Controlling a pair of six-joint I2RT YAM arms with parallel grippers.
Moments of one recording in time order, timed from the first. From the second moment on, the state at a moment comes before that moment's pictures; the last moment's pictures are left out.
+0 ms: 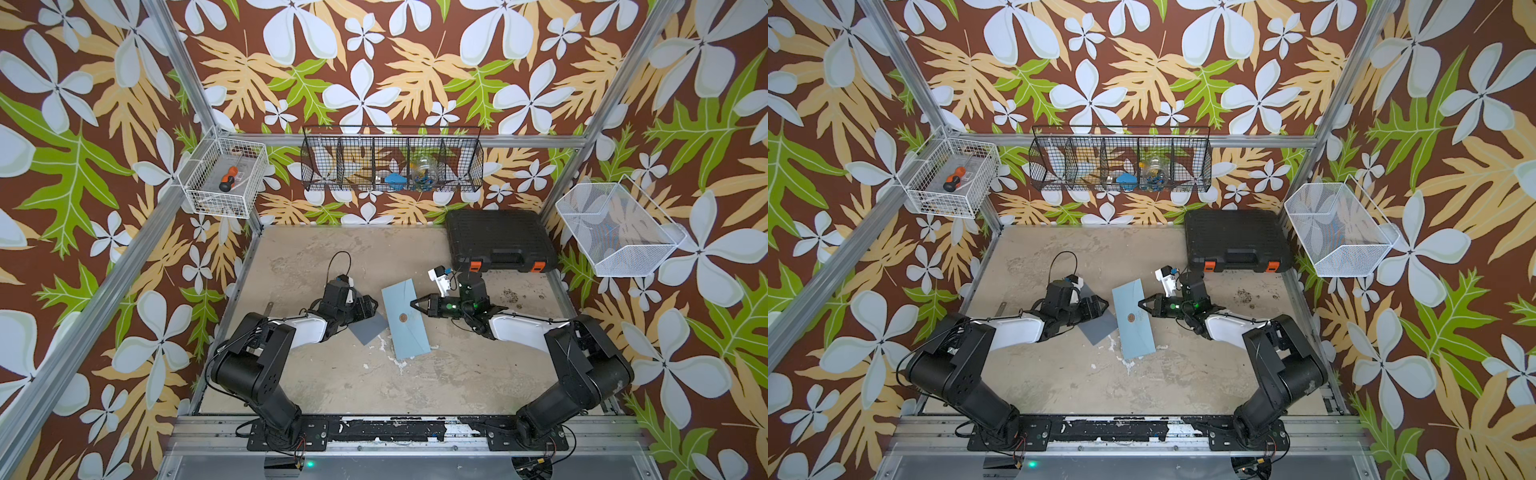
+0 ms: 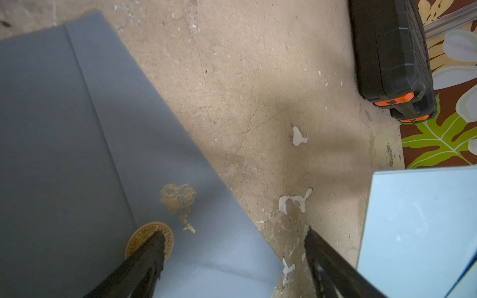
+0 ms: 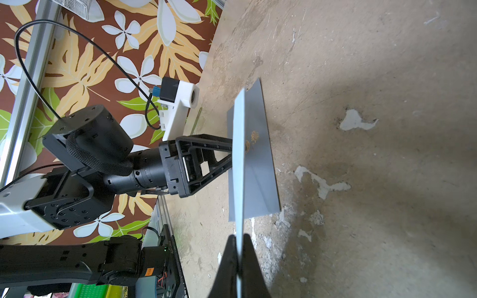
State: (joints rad) left arm -0.37 1.63 0.66 0.23 0.25 -0.67; right arm 0.43 1.61 0.73 0.37 -0.71 0.66
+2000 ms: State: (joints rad) left arm -0.21 1.81 0.47 0.81 0.70 -0.88; right arm 0.47 2.16 1.23 0.16 -0.76 0.56
